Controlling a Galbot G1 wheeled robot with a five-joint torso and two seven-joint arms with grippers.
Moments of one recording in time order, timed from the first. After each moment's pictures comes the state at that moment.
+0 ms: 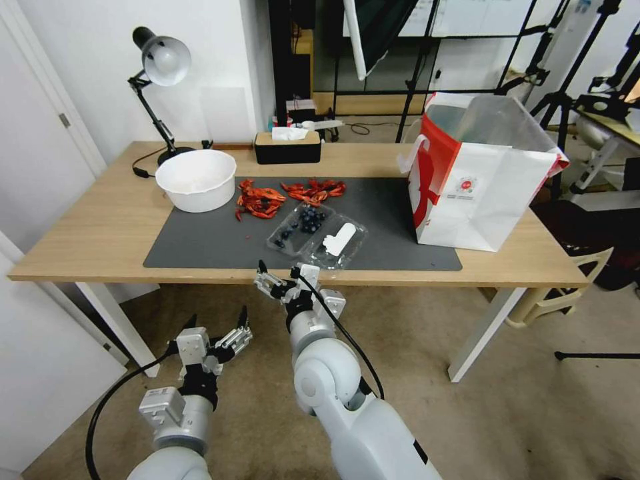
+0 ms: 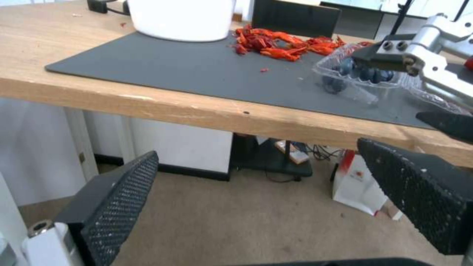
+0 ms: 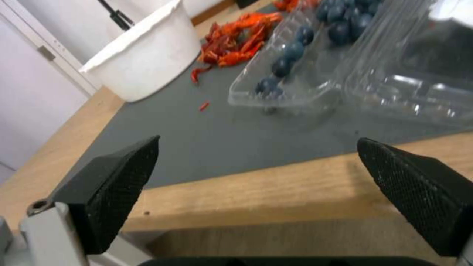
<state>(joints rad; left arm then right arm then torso) 1.75 -1.35 -0.42 -2.23 -0.34 0.06 -0.28 -1.09 1.61 -0.12 1.84 0.53 -0.27 0.52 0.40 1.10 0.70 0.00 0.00</state>
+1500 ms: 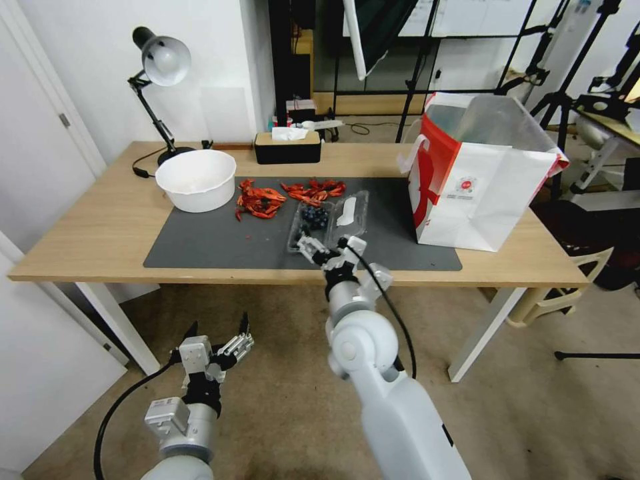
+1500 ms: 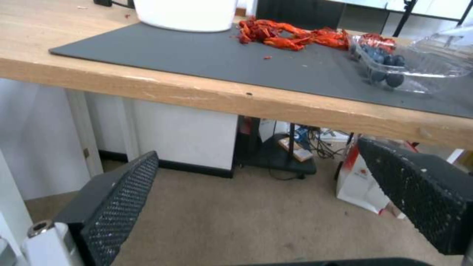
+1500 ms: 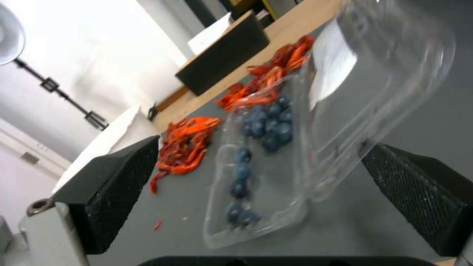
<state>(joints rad) 1.77 -1.37 -0.40 -2.19 -0.30 0.00 -0.28 -1.07 1.59 0.10 1.93 0.67 -0.26 0.51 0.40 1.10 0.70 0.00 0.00</state>
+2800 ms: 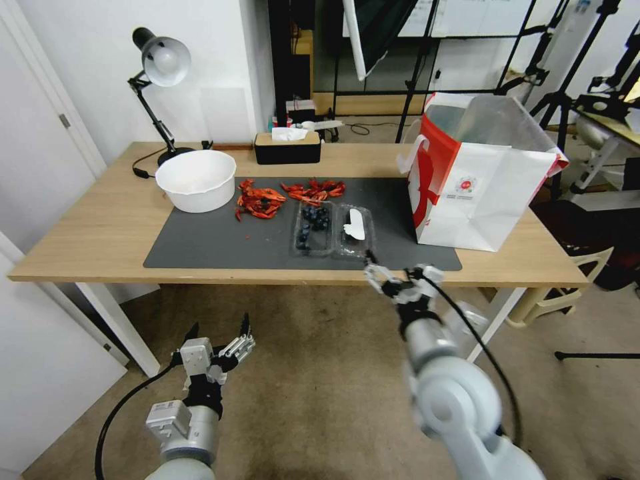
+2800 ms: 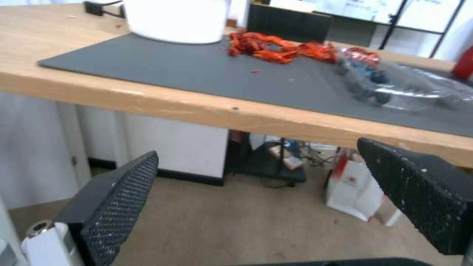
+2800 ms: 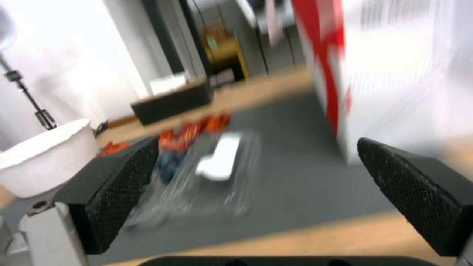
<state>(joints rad) 1.77 -1.36 -0.39 -2.21 -0.32 -0.03 -0.25 -1.46 1.24 0.30 2.26 0.43 -0.10 0.33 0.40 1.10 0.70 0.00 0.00</state>
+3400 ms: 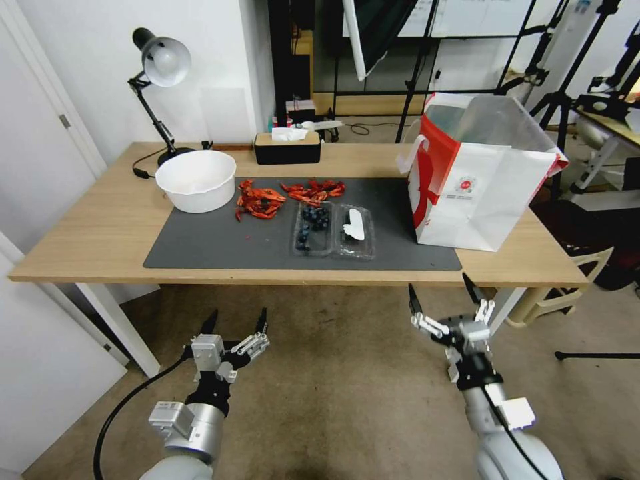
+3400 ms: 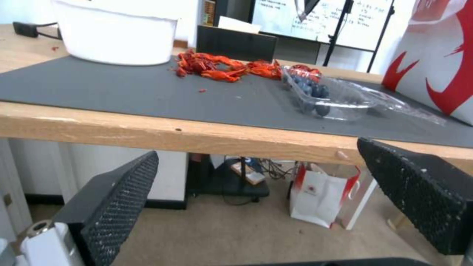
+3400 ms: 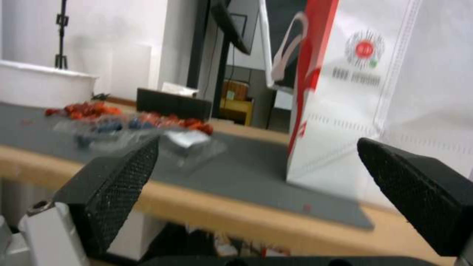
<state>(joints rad) 1.75 -1.34 -0.41 -2.15 -0.33 -0.11 -0.07 -1.68 1.24 0.47 1.98 0.06 0.49 0.06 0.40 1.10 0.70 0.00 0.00</state>
